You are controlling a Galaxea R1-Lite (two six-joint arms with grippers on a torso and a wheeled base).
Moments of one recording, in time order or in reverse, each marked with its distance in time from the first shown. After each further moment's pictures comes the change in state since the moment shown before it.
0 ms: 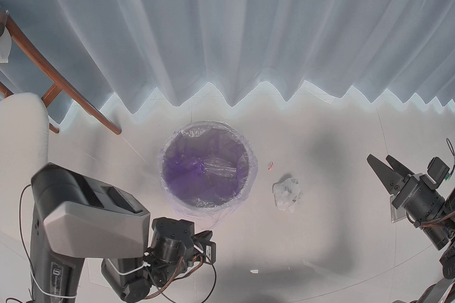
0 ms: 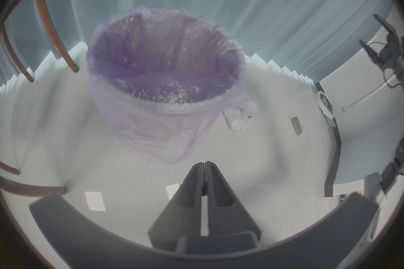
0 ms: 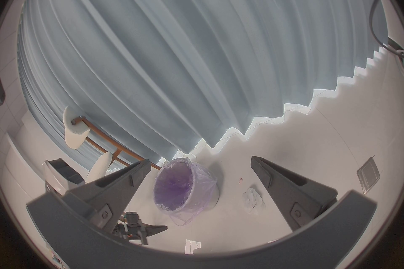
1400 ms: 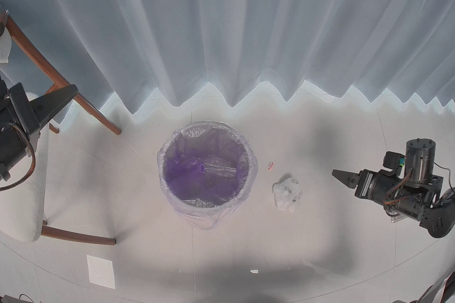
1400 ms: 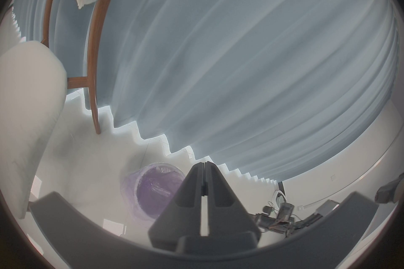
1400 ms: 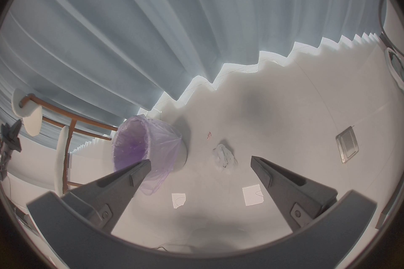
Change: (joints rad) left arm 0.308 -1.306 -0.316 1.077 -0.222 -0.299; right arm -0.071 0.204 -0.381 0.659 0.004 0.024
